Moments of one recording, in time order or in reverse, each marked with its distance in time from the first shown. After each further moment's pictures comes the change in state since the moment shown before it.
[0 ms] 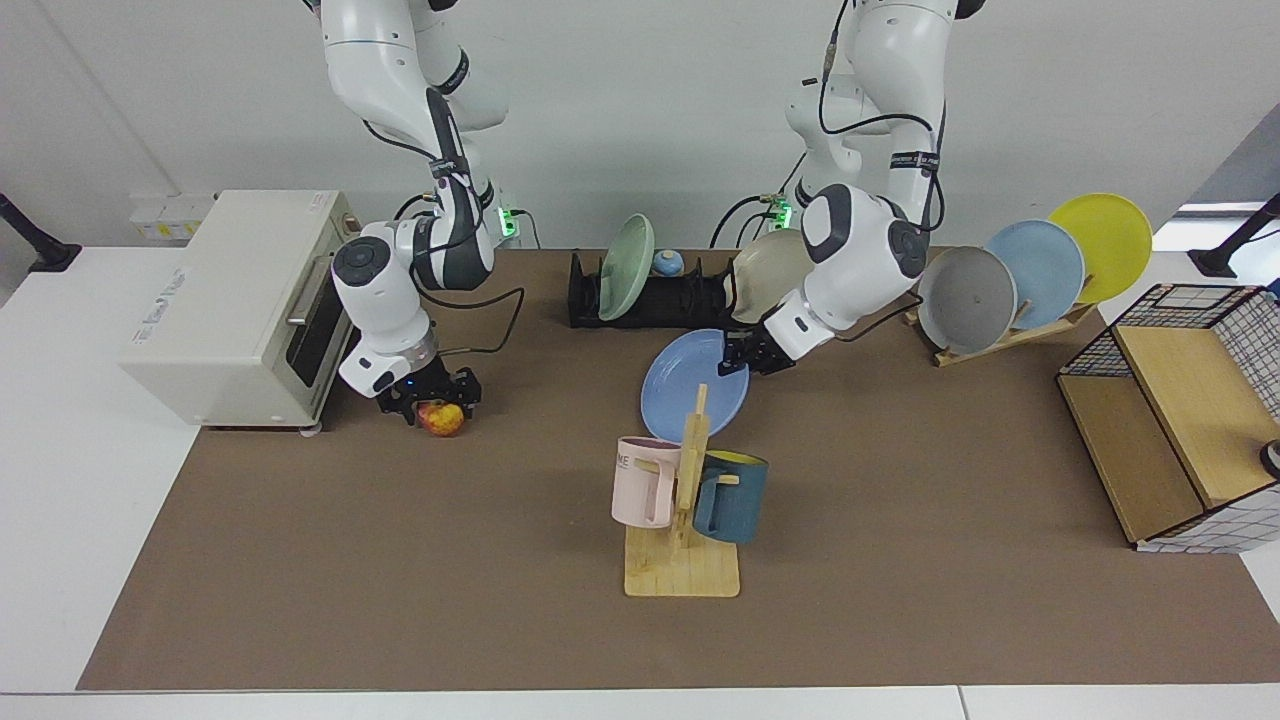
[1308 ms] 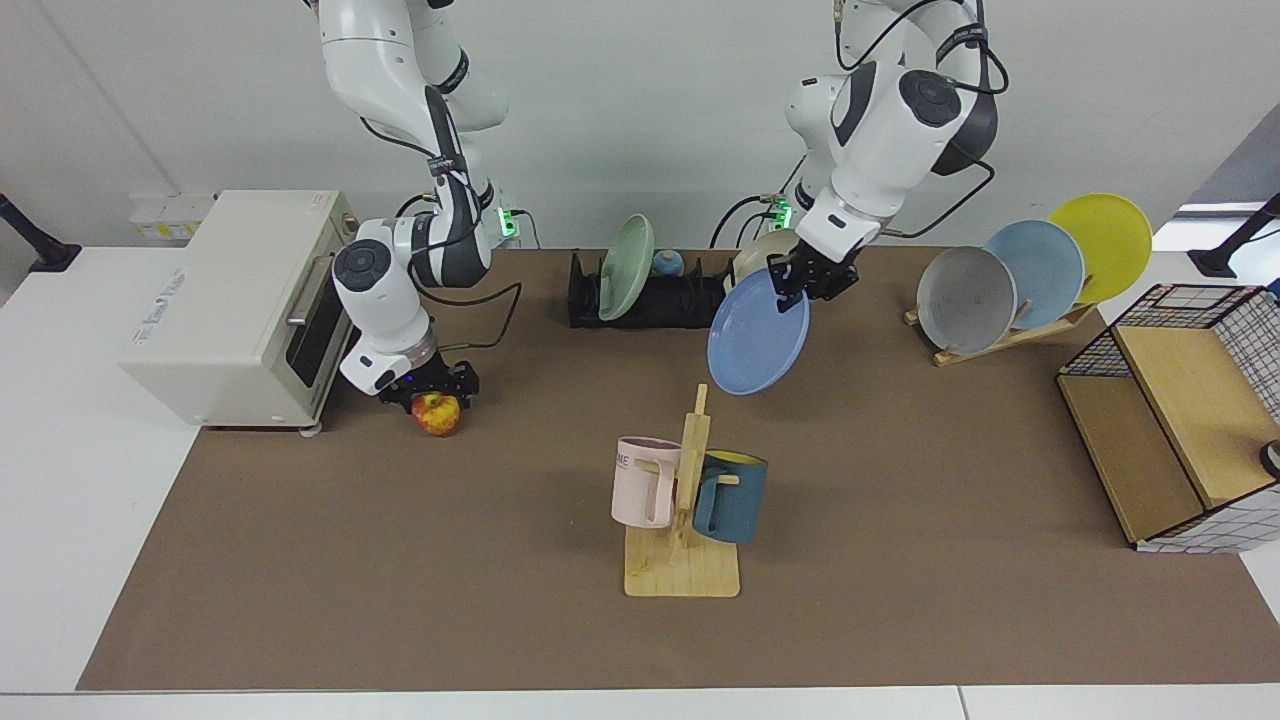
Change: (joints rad) left arm 0.077 -0.289 0.044 0.065 0.314 -0.323 -0.277; right arm 0.004 -0.016 0.006 -0.019 -0.020 -0.070 0.016
